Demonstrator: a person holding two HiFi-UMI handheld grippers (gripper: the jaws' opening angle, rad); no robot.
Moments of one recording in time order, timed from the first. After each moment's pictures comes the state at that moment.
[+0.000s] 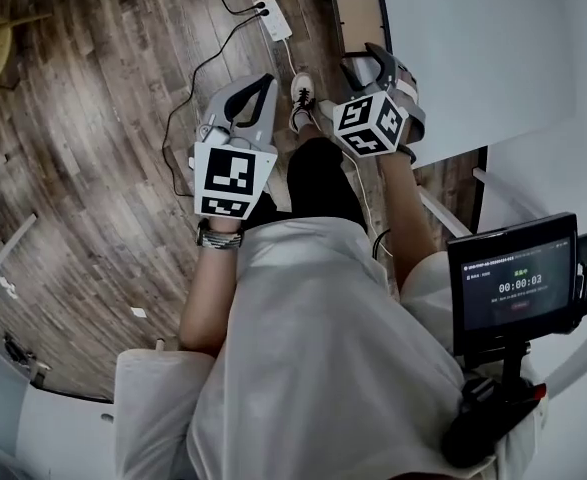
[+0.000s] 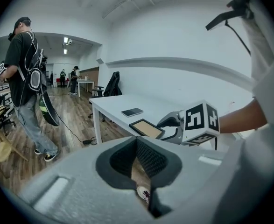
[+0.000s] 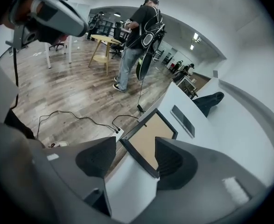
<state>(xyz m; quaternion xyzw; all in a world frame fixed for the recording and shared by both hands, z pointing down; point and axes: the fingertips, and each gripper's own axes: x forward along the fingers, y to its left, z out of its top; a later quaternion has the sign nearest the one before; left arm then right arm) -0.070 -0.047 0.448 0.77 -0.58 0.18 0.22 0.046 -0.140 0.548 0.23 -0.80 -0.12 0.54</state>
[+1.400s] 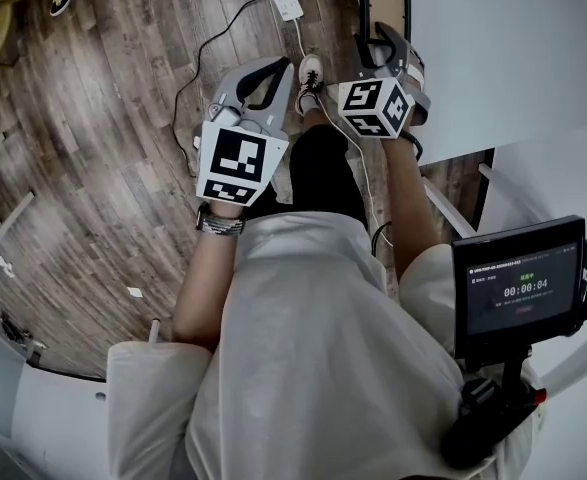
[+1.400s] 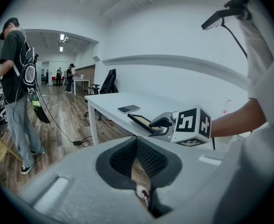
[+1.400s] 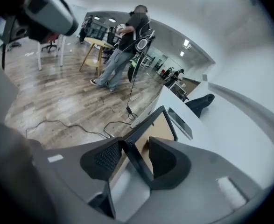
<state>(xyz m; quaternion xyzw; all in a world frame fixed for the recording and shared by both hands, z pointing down) -0.058 -0.047 0.444 0.78 -0.55 0.18 0.22 0.039 -0.158 0.540 0.29 -0.81 -0.15 0.49</state>
